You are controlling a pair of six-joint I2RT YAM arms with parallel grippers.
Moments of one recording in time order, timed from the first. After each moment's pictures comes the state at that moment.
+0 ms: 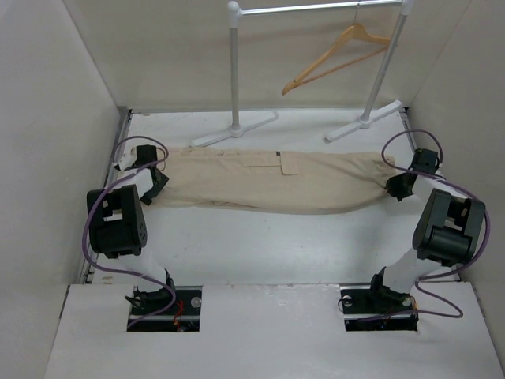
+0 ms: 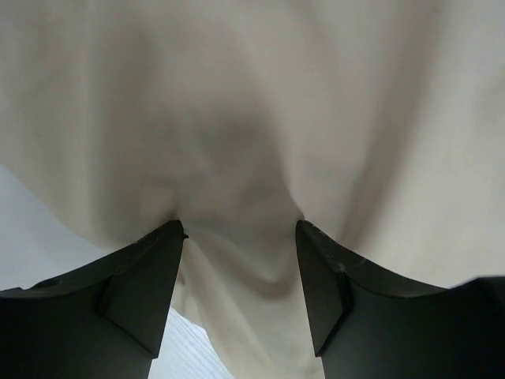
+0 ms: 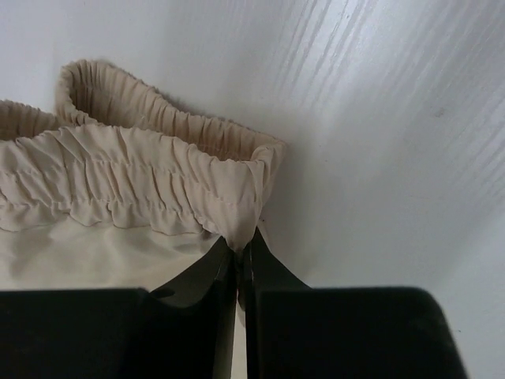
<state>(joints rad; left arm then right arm) 0.12 1.71 0.99 -0.35 -0.37 -0.82 -0.37 1.64 0.94 -0.28 0.02 0.90</state>
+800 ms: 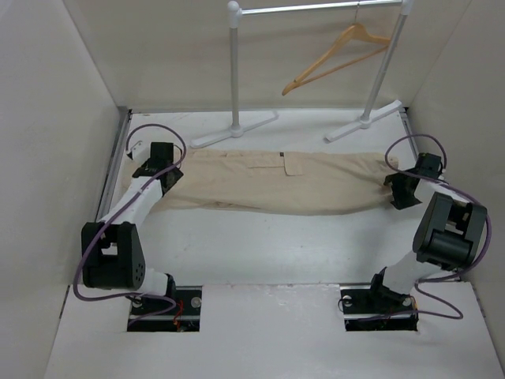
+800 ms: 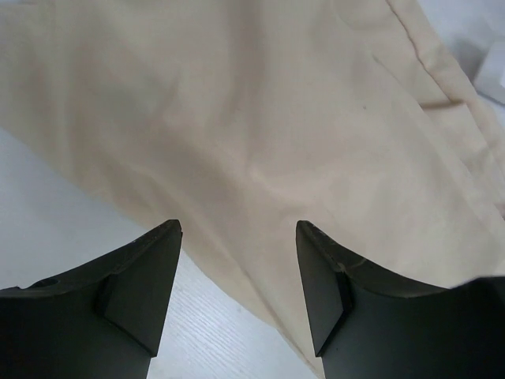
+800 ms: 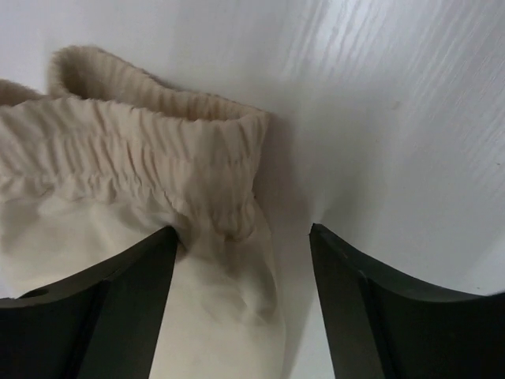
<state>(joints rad) -0.05 1.43 0.94 -0.44 -0.44 -0.79 -0.41 1.60 0.90 -0.28 0.01 0.92</state>
